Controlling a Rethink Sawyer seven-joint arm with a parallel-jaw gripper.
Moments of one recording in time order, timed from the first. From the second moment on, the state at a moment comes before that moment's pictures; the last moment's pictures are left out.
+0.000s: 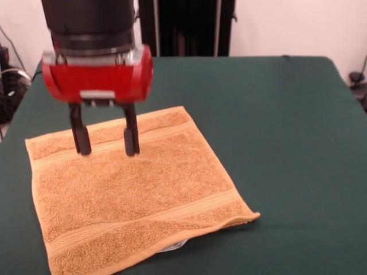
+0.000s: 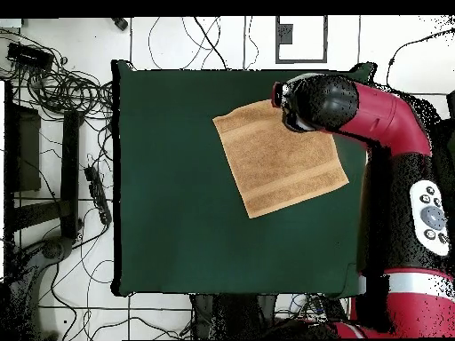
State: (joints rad) arm -0.44 -0.49 0.24 1.10 -0.14 0.76 1.57
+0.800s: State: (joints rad) arm -0.48 -0.36 0.32 1.20 -0.18 0.54 1.57
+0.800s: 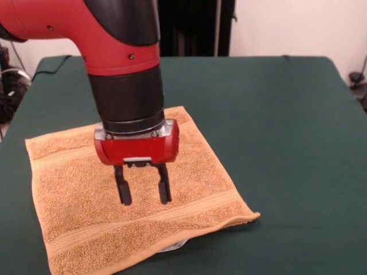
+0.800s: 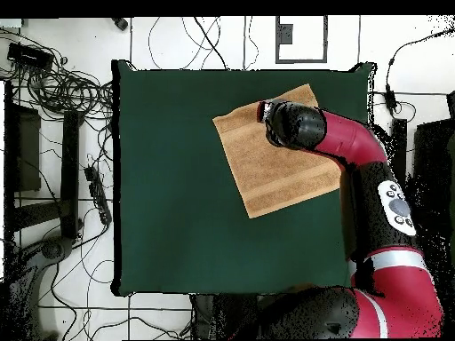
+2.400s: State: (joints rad) arm -0.56 -0.40 0.31 1.46 -0.22 0.28 1.57
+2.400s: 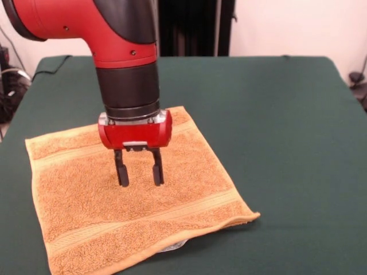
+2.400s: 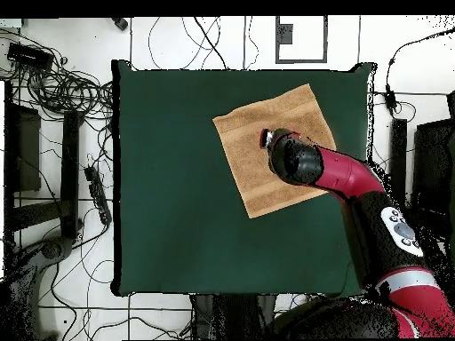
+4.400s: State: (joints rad) arm -0.59 -0.42 0.23 1.74 -0.27 -0.06 1.57
